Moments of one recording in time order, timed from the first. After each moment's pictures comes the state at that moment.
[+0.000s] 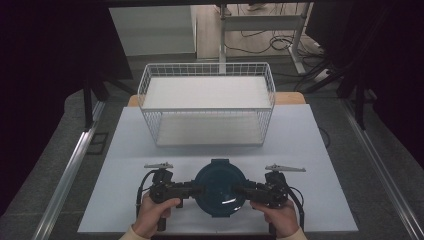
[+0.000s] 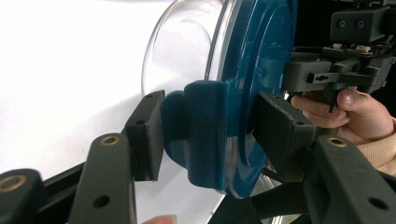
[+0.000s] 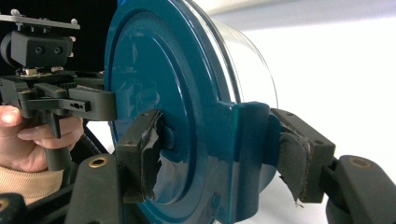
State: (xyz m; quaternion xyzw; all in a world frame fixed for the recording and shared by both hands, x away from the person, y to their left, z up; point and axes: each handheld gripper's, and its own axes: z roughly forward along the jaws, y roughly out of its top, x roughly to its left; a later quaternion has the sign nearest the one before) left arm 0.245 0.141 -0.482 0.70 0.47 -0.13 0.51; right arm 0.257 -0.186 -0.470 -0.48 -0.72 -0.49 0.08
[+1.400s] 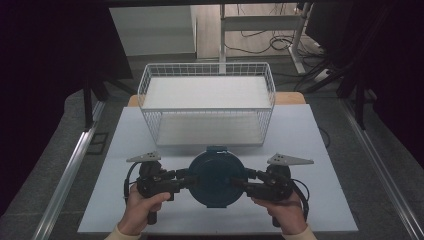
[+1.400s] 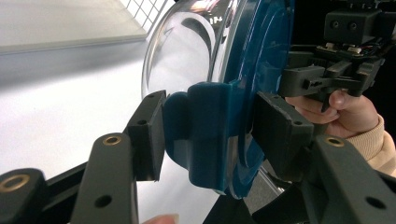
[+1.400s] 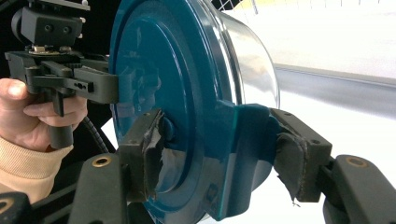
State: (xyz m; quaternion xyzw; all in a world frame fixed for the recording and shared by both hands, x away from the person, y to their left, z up) left arm 0.239 0.155 -0.426 0.71 0.42 -0.08 0.56; right arm 0.250 -0.178 -0.412 -0.40 -0.75 -0.53 0.01
